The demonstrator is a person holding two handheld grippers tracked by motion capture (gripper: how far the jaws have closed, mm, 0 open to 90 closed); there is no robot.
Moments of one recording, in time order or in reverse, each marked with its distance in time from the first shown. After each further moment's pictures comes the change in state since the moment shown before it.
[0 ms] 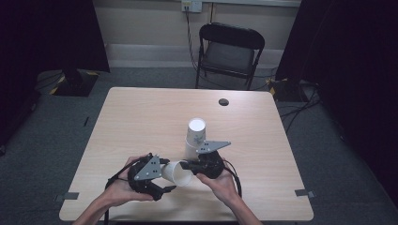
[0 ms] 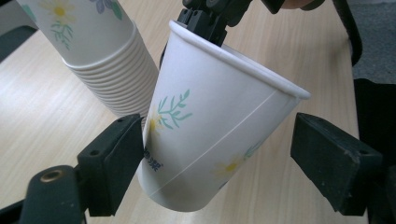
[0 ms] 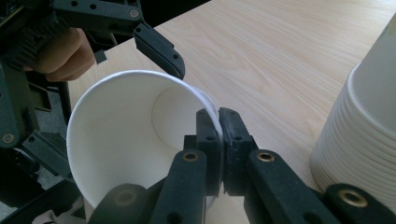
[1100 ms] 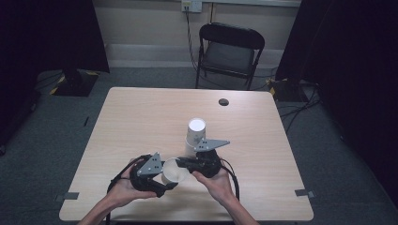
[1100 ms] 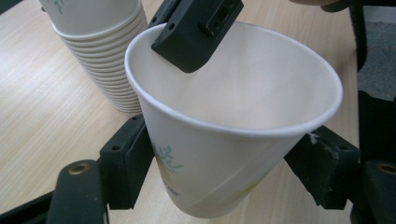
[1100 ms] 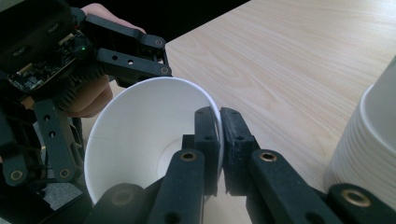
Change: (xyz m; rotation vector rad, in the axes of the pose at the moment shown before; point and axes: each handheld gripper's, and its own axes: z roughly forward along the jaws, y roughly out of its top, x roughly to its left) left arm 0.004 -0.007 0.011 0.020 -0.011 -0.121; right arm 0.006 0.008 0.003 -0.055 0.013 0.031
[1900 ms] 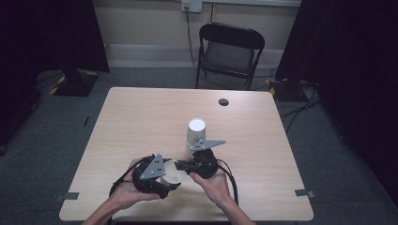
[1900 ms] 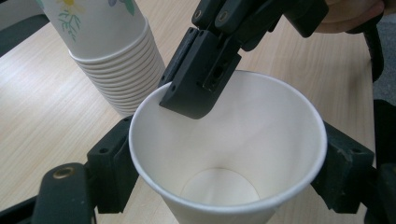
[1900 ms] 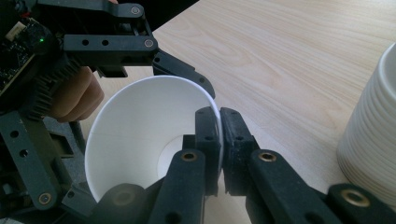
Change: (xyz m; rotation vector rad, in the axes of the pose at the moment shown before) left arm -0.009 0.006 0.002 -0.032 0.058 0.039; right arm 0.004 -0.002 0.009 0.076 -0.025 0.101
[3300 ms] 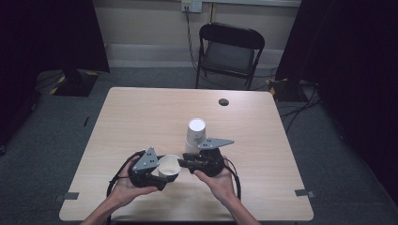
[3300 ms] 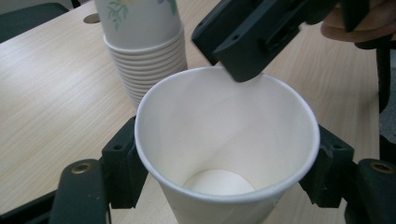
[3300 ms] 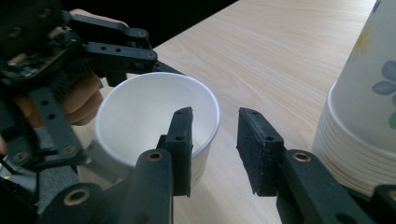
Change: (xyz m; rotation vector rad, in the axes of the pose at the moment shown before) left arm 0.020 -0.010 -0.005 -0.063 0.020 -0.164; right arm -0.007 0.001 -0.017 -0.094 -0.024 -0.056
